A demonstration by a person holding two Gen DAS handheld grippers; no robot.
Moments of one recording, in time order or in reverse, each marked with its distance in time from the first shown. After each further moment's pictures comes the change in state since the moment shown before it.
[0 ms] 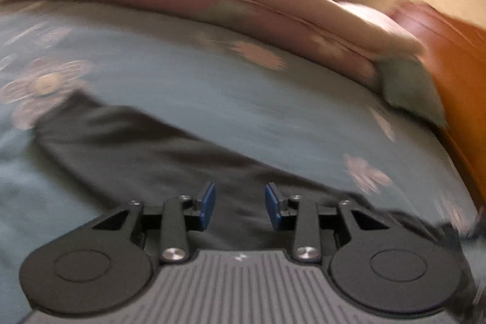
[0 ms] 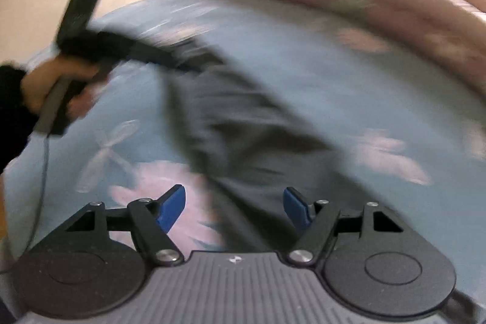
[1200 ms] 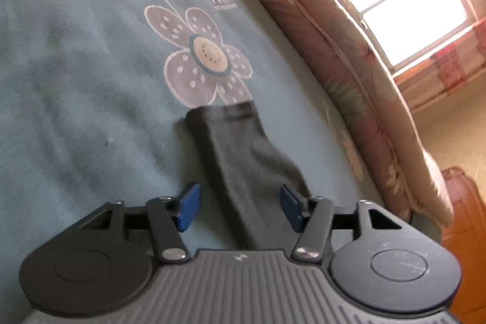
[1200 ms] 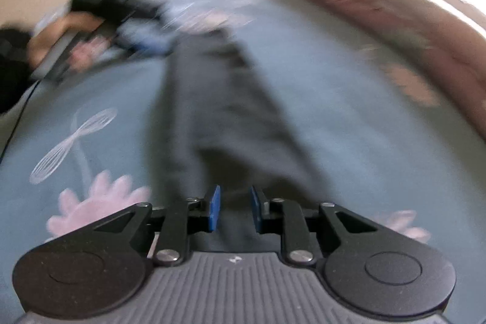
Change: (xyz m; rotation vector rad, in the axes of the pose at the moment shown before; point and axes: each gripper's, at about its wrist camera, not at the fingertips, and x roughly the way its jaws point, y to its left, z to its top) left arm 0.003 0.193 -0.014 -0.709 -0.188 0.056; right arm 0.124 0.039 0.040 -0.329 0.034 0.189
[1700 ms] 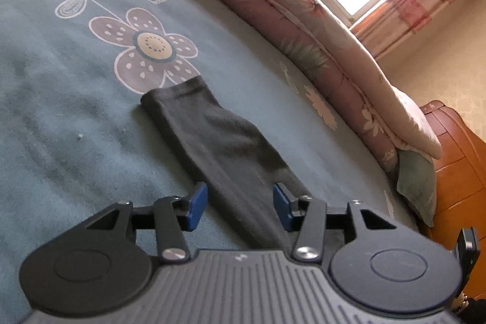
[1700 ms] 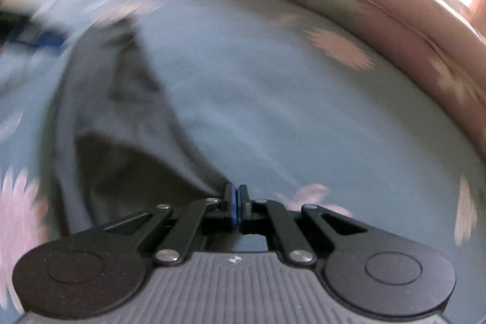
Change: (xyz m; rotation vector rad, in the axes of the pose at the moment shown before) left arm -0.030 -0.032 -0.020 0.251 0.108 -0.058; right arm -0.014 -0.113 -0.022 0.231 0.028 -0.192
